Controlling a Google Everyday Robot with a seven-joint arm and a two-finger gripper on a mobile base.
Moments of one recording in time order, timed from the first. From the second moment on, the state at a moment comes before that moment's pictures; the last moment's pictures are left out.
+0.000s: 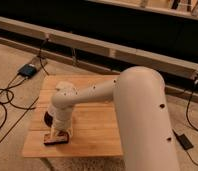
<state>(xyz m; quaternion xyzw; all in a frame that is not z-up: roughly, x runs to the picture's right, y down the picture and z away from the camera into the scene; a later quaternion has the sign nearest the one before) -0.203 0.261 0.769 -0.47 0.19 0.52 0.69</state>
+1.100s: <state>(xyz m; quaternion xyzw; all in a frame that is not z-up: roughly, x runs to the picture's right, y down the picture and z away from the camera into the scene) -0.262 0.262 0.757 -0.50 0.17 0.48 0.71</state>
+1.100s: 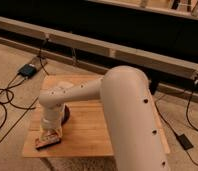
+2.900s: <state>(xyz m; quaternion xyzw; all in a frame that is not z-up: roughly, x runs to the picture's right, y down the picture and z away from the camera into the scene) -0.308 0.273 0.730 -0.53 0.14 0.42 0.72</state>
